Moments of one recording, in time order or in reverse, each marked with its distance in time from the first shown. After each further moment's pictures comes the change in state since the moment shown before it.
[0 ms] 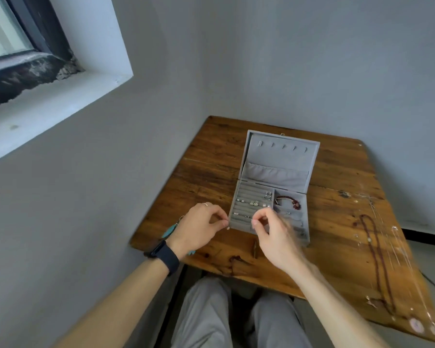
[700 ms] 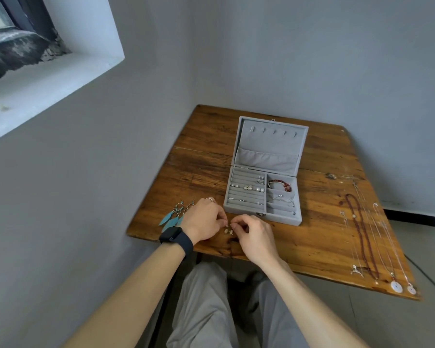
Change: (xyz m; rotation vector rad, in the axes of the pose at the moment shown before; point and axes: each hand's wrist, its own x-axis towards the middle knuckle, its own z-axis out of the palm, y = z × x) left_hand -0.006 0.002 0.022 0.240 -0.147 -0.009; right_hand -0.028 -0.004 0.060 0.000 0.032 0.124
